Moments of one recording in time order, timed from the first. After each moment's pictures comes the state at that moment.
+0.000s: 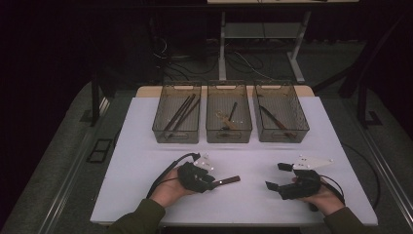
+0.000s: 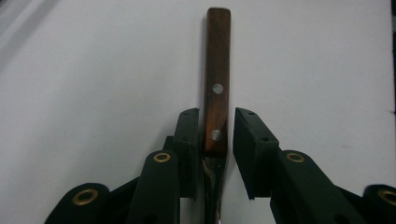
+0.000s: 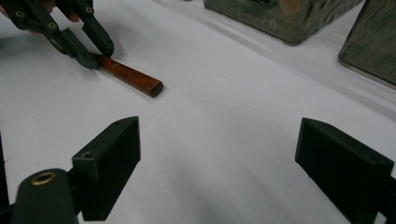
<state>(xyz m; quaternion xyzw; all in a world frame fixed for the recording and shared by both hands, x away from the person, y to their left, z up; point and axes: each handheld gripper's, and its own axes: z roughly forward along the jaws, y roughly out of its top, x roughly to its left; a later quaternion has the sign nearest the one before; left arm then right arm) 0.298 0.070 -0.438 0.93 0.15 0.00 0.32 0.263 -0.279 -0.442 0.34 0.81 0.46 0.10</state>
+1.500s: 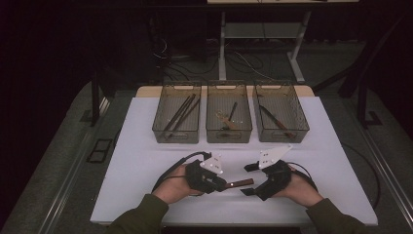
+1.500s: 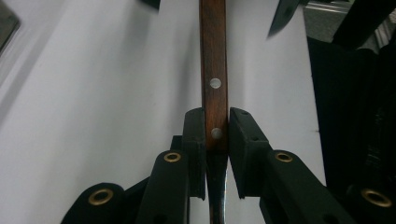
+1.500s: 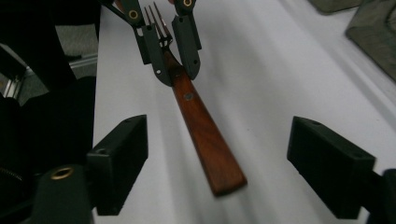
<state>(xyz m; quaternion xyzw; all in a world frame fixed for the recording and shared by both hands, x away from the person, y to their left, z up) 0.290 0.044 -0.403 0.94 0.04 -0.02 0.35 0.287 -0.198 -0.412 0.15 0.90 0.41 0.00</state>
